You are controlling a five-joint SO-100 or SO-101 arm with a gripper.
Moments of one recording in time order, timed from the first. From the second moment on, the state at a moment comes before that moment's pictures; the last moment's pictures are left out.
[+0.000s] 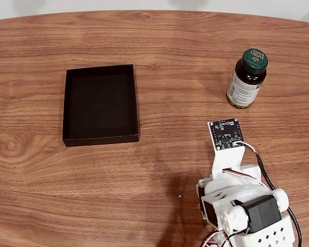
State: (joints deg) arm -15.4 191.4 173.6 78.0 173.6
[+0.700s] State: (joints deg) arm 0.8 191.3 174.1 72.9 167.1
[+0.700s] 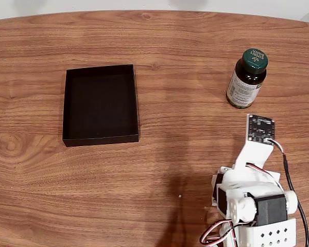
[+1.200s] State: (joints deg) arm 8.5 191.0 174.1 61.4 171.0
